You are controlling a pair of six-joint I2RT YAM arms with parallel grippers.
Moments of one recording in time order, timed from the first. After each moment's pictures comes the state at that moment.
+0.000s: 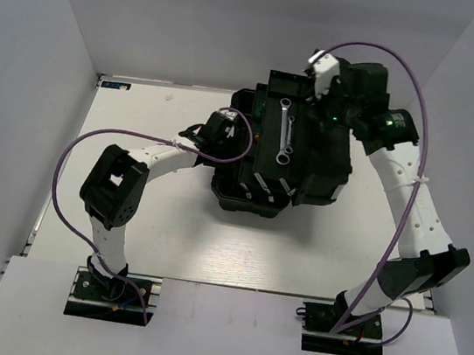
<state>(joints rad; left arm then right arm) -0.55 1.88 1.33 -0.27 0.01 -0.45 0.39 1.56 1.88 -0.87 -0.20 -0.43</state>
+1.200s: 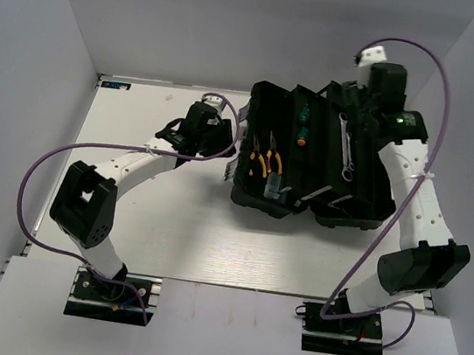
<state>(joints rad) -0.51 1.65 1.23 -0.21 0.03 -0.47 0.29 1.57 1.80 -0.74 0.36 -0.34</state>
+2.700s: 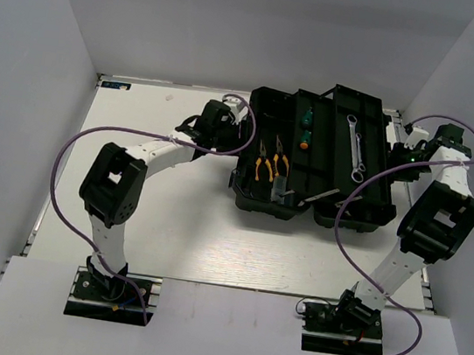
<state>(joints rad) -0.51 1.89 1.37 -0.10 0.22 -0.43 -0.38 1.93 1.59 -0.84 -0.49 -0.37</state>
